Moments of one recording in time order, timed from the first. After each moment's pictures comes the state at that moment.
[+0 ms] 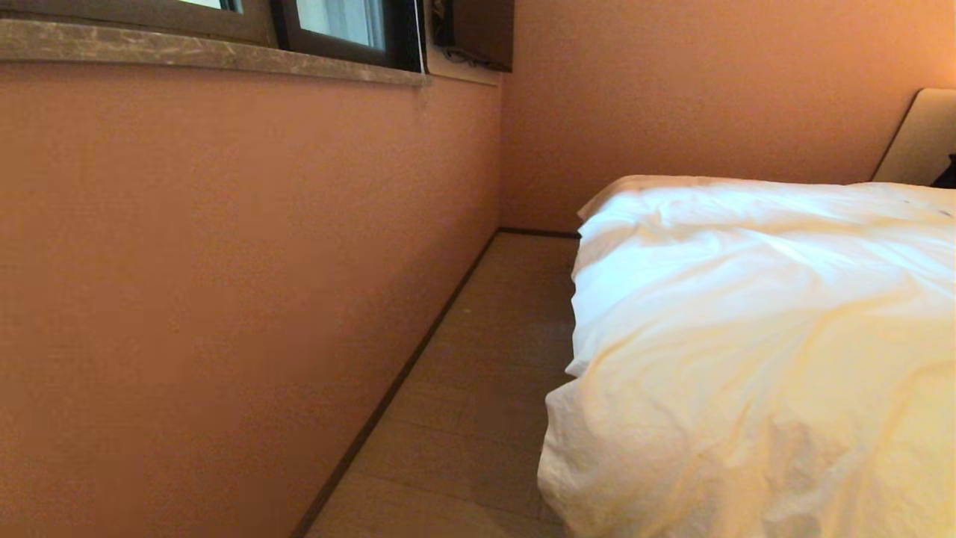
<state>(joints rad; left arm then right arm) 0.01 0.00 0.00 0.02 -0.06 0.13 0.00 0.00 0.00 0.00 0.00 0.00</state>
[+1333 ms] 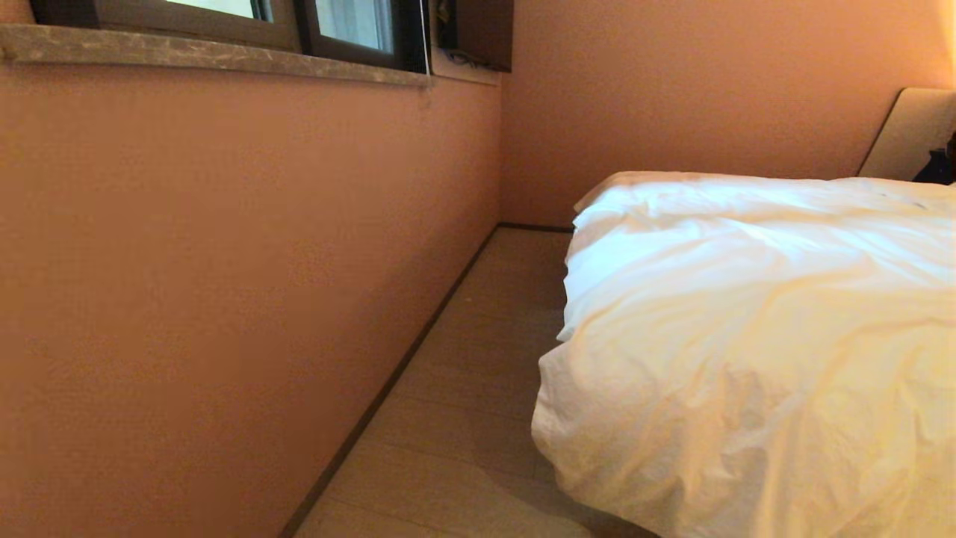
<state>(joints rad) 0.01 0.00 0.00 0.02 -0.05 0.12 0.00 0.00 0.00 0.00 0.00 0.00</state>
